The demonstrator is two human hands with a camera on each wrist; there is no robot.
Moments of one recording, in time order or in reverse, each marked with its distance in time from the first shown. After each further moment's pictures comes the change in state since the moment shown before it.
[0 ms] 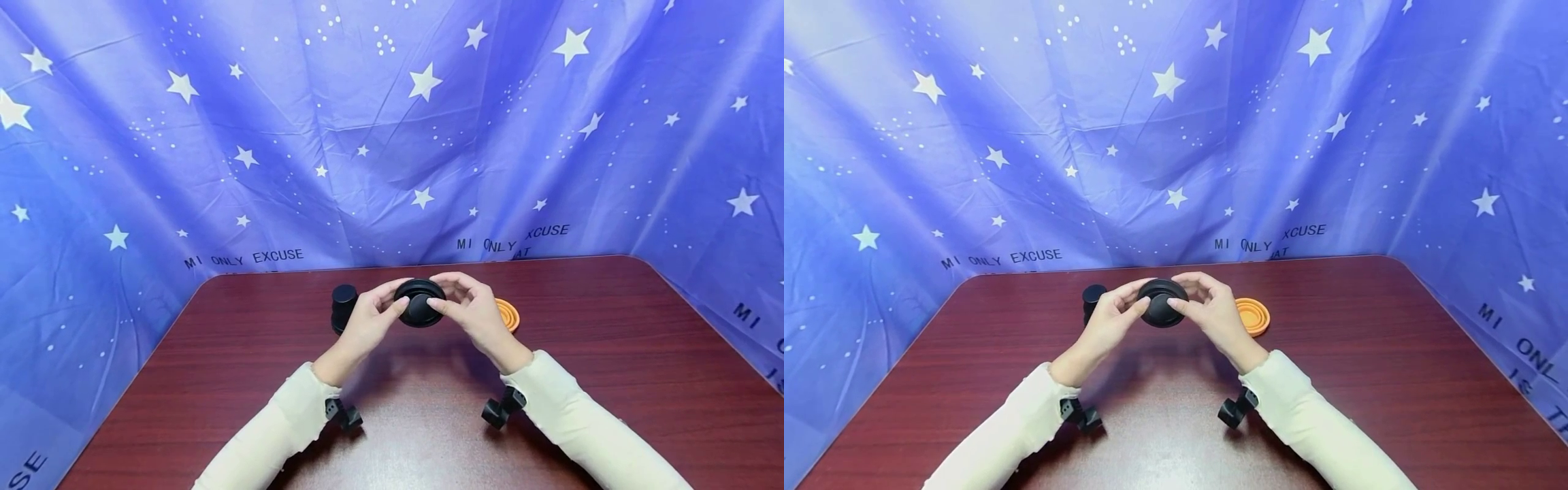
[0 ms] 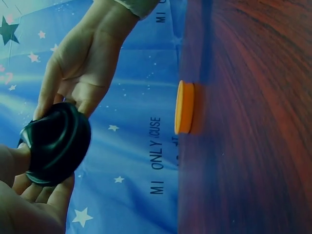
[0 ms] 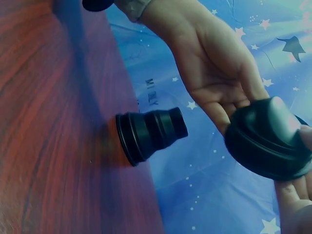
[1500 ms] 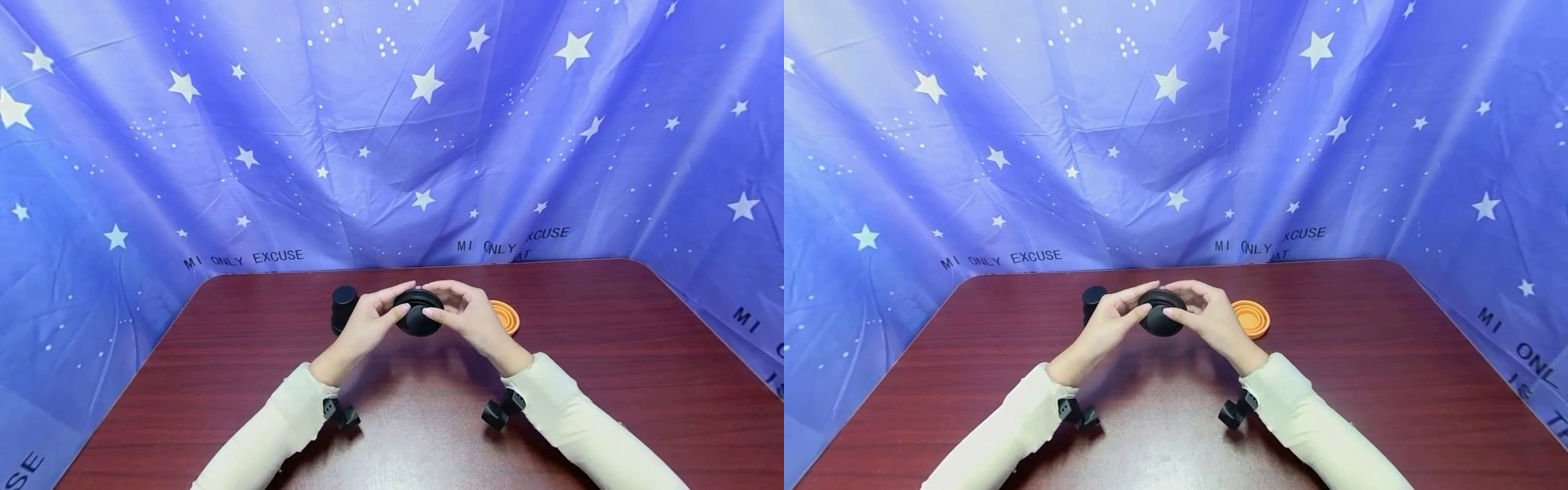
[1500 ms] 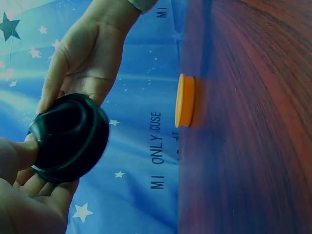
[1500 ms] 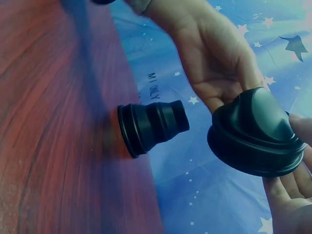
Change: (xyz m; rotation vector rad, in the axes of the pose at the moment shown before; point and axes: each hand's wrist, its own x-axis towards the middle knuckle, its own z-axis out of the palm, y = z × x) left_hand 0.001 -0.002 -0.005 0.037 -0.100 -0.025; right_hand 0.000 0.002 -0.003 -0.071 -0.123 0.053
